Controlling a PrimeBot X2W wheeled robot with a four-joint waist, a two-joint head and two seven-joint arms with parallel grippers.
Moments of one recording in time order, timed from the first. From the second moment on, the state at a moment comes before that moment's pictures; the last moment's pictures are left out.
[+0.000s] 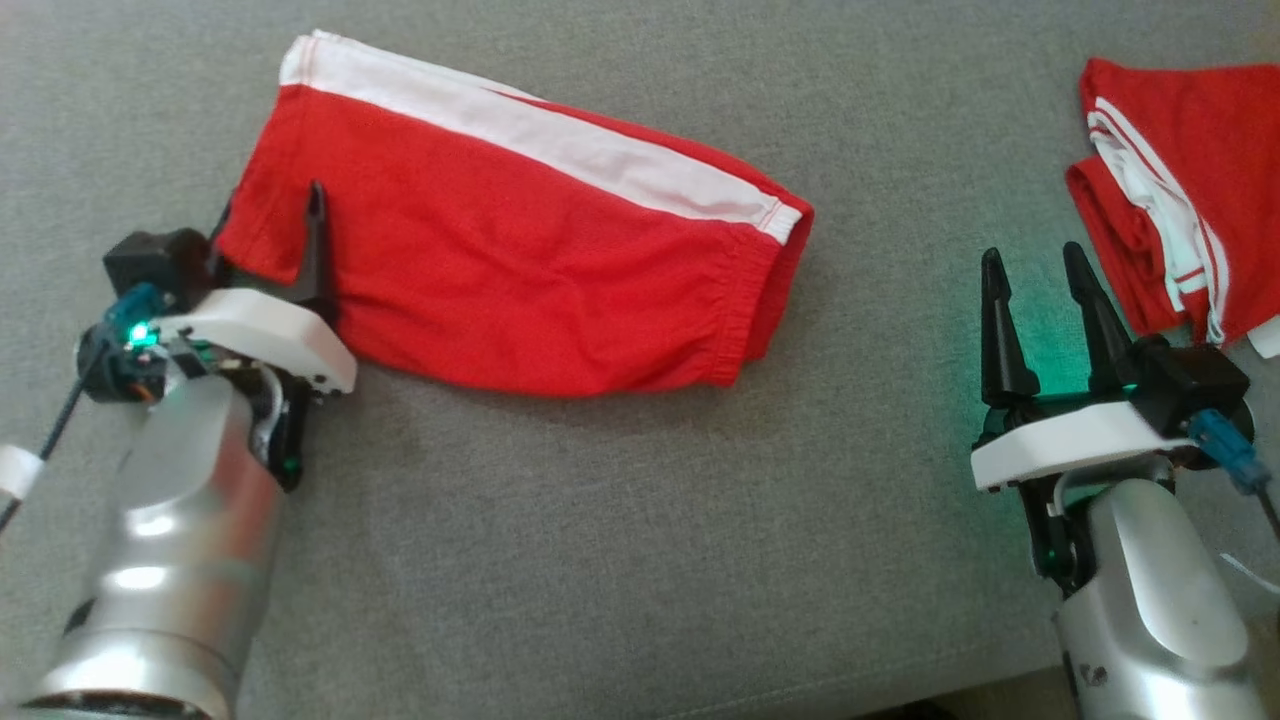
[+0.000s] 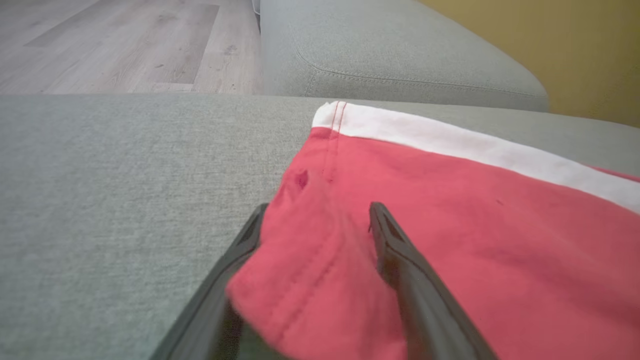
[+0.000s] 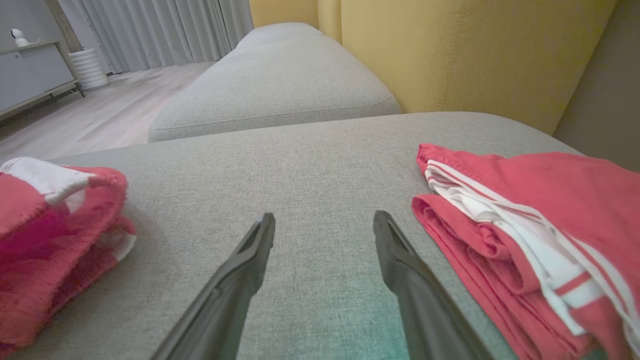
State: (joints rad) left arm -0.79 0.17 -0.24 1.02 -0.41 -0.13 -0.22; right arm -0.32 -0.07 0.02 0.41 0.14 0.13 -0.26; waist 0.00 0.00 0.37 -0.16
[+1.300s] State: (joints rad) left arm -0.32 0.13 -0.21 0.75 -0.34 0.04 -0.25; right arm -0.19 -0.05 0.03 0.52 0.14 0.13 -0.26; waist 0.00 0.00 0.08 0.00
